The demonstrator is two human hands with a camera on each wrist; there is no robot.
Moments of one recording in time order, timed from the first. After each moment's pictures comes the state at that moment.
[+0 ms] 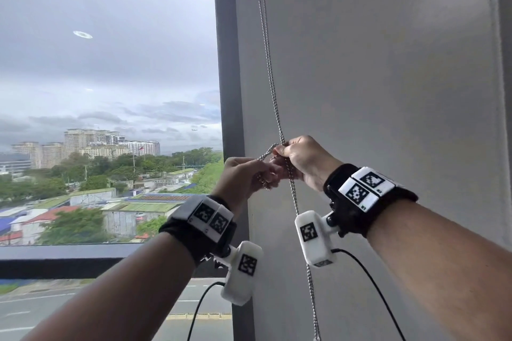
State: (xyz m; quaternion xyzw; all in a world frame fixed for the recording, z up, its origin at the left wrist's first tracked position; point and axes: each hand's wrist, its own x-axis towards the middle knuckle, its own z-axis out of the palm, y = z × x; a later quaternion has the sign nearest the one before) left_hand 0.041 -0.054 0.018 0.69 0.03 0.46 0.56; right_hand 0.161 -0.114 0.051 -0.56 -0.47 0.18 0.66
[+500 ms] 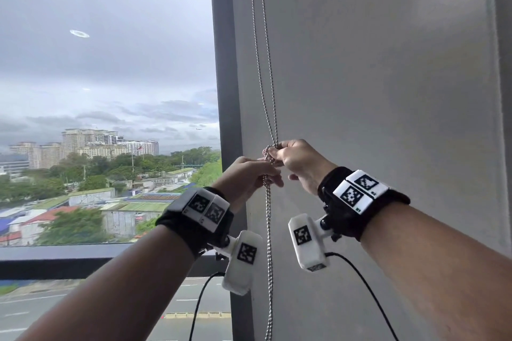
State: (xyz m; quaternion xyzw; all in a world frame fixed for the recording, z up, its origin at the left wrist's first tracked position) left_hand 0.043 -0.058 0.023 0.76 0.08 0.37 0.53; right_hand 0.158 -0.114 0.045 -0.62 -0.49 0.12 0.60
